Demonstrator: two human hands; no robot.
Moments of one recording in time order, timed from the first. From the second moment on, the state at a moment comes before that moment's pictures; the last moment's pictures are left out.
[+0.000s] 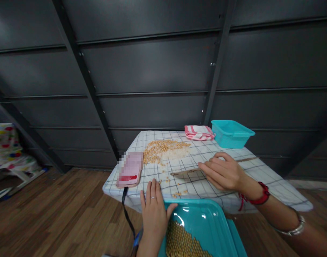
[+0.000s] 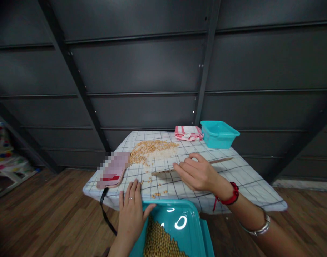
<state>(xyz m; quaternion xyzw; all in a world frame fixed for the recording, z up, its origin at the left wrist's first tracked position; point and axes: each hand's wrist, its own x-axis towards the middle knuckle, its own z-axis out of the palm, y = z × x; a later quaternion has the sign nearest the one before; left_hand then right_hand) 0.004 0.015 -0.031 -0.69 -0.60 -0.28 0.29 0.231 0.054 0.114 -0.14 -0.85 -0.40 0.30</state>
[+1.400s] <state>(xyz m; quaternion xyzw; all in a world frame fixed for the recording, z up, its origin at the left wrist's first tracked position) 0.003 0.016 -0.035 -0.70 -0.60 -0.28 0.28 0.233 0.066 0.123 -0.16 -0.84 -0.43 0.28</state>
